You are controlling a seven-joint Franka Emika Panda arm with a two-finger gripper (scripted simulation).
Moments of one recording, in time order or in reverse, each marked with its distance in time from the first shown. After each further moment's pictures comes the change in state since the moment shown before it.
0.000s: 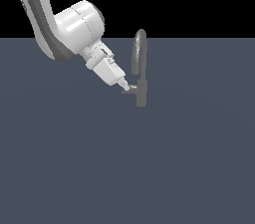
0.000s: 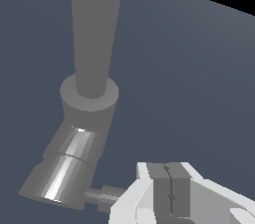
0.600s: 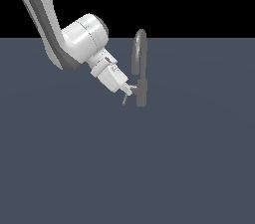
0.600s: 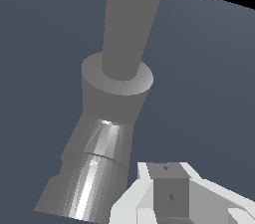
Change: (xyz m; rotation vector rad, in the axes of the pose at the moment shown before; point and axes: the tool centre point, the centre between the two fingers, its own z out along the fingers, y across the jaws) arm -0.010 -0.023 0.020 0.009 -0.003 0.034
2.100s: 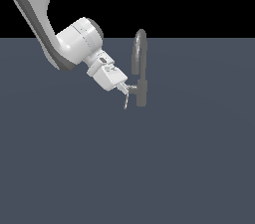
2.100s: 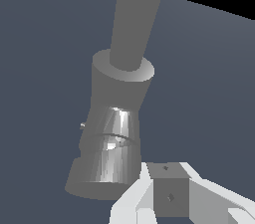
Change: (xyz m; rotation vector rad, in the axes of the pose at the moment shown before) arm -0.008 -0.009 -0.010 -0.082 0.025 0.077
